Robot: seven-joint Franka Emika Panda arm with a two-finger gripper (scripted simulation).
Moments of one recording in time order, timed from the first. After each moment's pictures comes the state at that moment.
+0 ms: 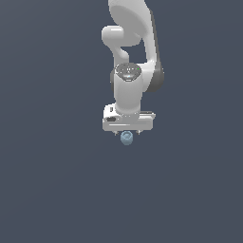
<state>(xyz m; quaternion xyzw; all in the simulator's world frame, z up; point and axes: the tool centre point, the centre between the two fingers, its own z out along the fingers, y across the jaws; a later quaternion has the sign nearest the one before) 0.003 0.026 0.149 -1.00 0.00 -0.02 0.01</state>
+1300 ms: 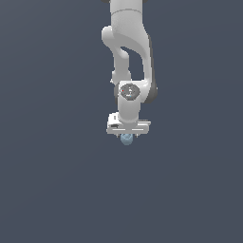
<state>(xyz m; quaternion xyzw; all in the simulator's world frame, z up) -0.041 0.029 0.057 -1.00 0.00 0.00 0.00</state>
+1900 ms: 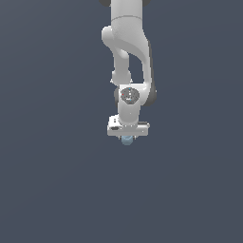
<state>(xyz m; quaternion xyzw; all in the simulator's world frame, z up) -0.040 0.030 0.041 -1.00 0.00 0.00 0.00</state>
